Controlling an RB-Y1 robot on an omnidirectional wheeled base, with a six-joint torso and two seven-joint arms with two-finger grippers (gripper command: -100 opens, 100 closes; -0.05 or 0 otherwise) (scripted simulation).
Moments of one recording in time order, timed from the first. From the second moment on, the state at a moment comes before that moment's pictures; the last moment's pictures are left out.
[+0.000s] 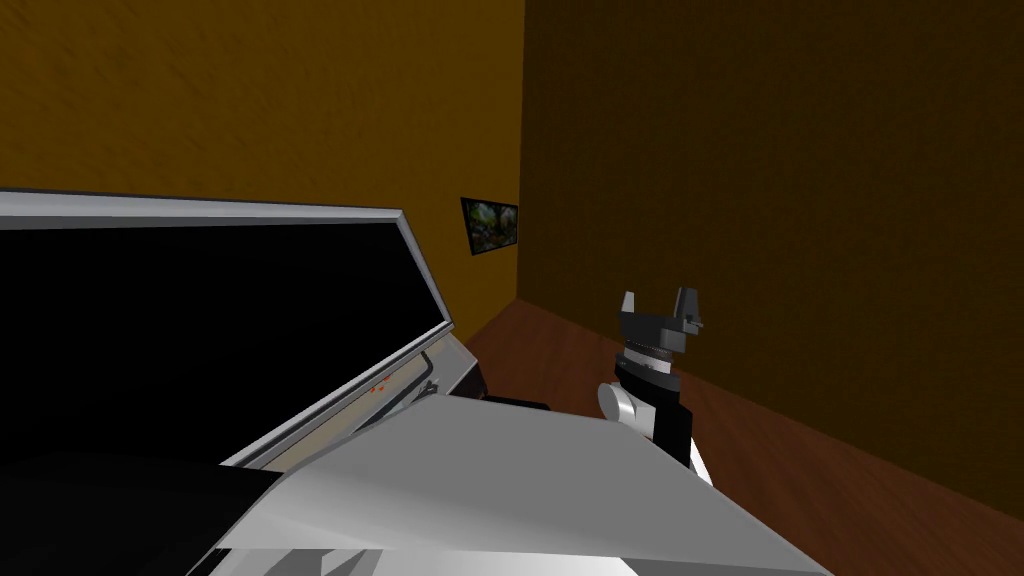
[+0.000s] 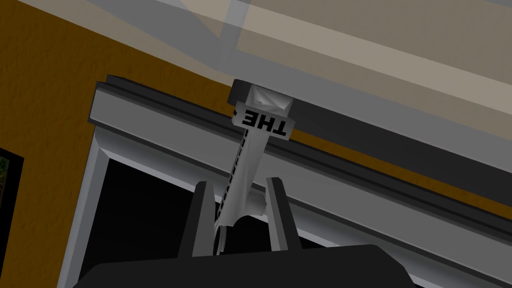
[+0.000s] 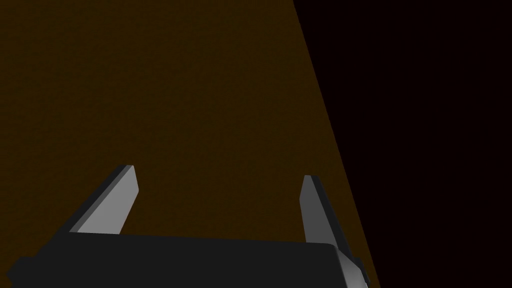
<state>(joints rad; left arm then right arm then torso) 0.10 0.01 0.82 -0.50 -0.26 -0.83 -0.99 0.46 0.02 -0.05 -2.31 -0.12 -0.55 -0.14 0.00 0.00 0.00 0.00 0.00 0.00</state>
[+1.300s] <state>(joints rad) 0.01 0.08 0.51 -0.39 -0.12 -0.83 -1.04 0.45 0.02 -0.05 -2.31 -0.12 -0.55 -0.14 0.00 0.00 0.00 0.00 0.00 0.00</state>
